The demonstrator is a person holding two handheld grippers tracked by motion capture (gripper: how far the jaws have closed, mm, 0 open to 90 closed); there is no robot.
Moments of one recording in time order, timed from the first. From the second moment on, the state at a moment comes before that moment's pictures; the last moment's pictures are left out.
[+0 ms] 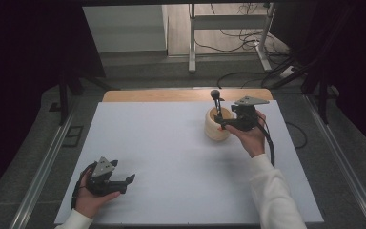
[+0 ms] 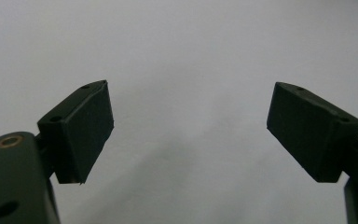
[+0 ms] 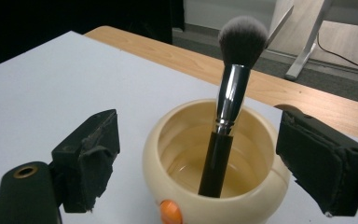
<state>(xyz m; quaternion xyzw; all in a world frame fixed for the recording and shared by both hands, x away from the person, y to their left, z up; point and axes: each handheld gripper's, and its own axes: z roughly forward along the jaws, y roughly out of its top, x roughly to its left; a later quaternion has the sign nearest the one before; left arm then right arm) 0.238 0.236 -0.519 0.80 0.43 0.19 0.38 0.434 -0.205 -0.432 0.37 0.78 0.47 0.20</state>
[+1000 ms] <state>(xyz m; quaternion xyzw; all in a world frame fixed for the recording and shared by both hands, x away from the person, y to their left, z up) 0.237 0.236 -0.518 0.79 0.43 0.19 0.38 0.385 -0.218 -0.444 0.34 0.81 0.44 0.19</state>
